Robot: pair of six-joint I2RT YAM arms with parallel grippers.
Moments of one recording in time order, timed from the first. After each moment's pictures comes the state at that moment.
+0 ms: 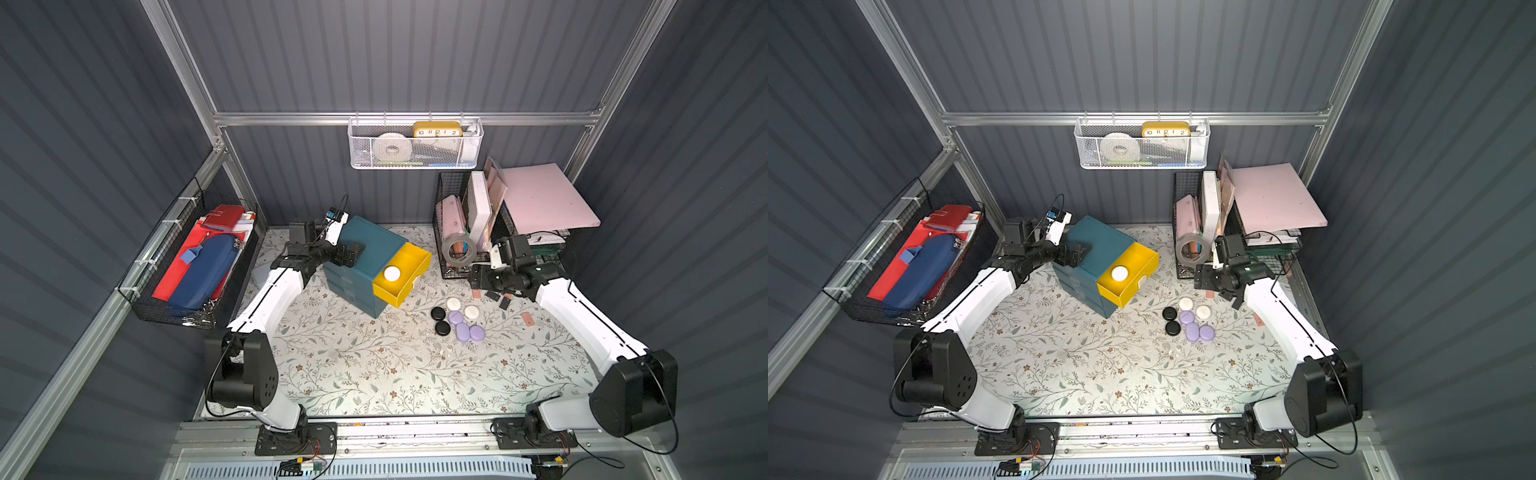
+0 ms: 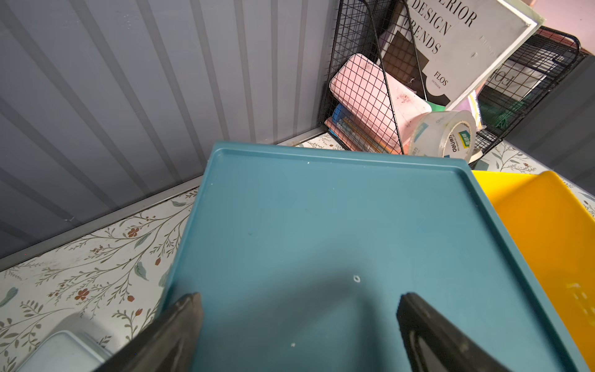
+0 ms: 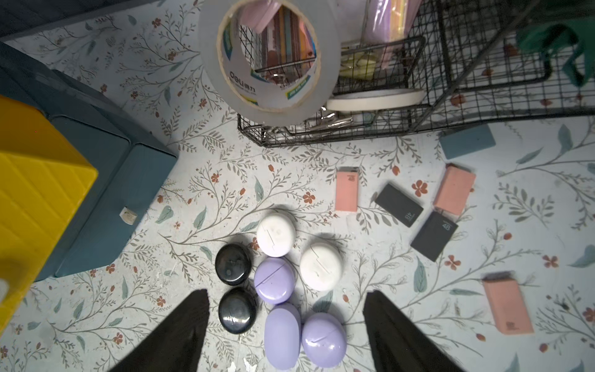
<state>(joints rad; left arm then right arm) -0.15 1.59 1.28 -0.21 0.49 0.22 0.24 1.43 1.18 -0.72 -0.04 0.33</state>
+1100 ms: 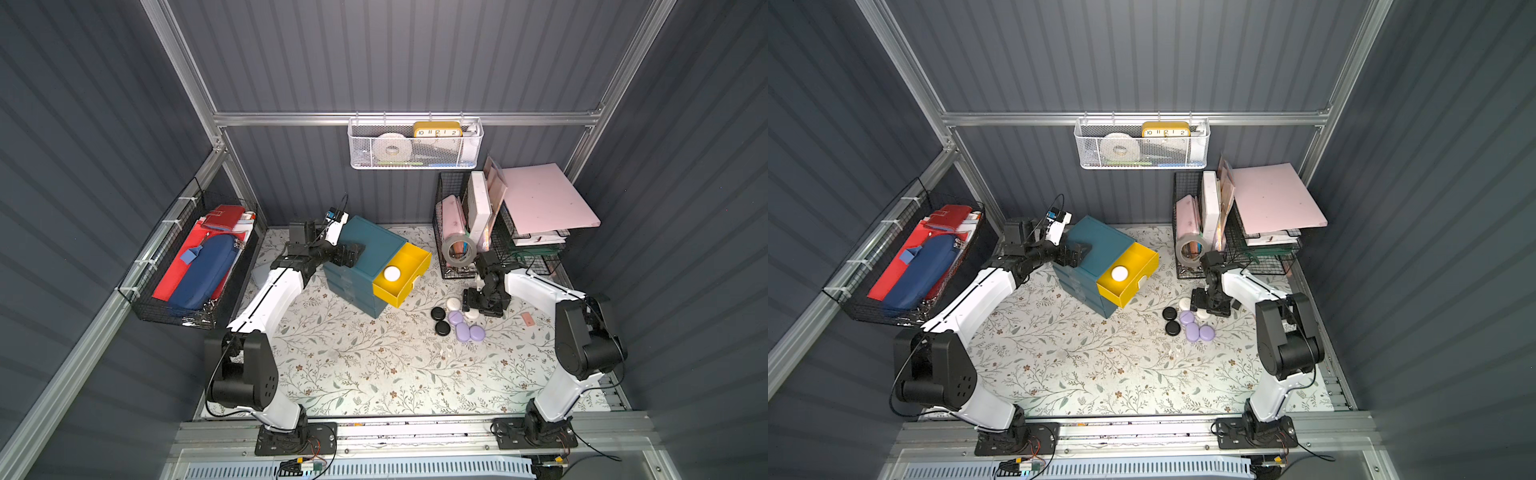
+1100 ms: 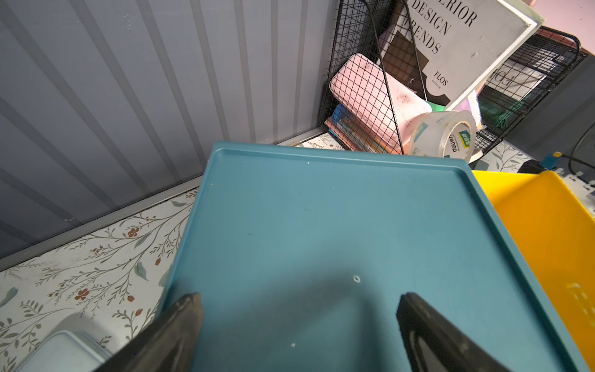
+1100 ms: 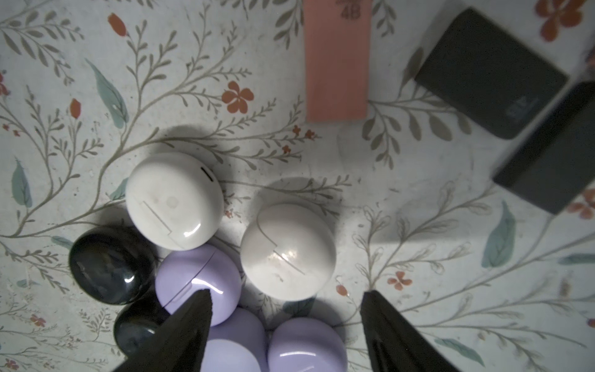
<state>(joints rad) -0.15 1.59 1.28 -0.21 0.49 0.22 0.24 1.77 1.16 -0.79 -0.06 0.41</state>
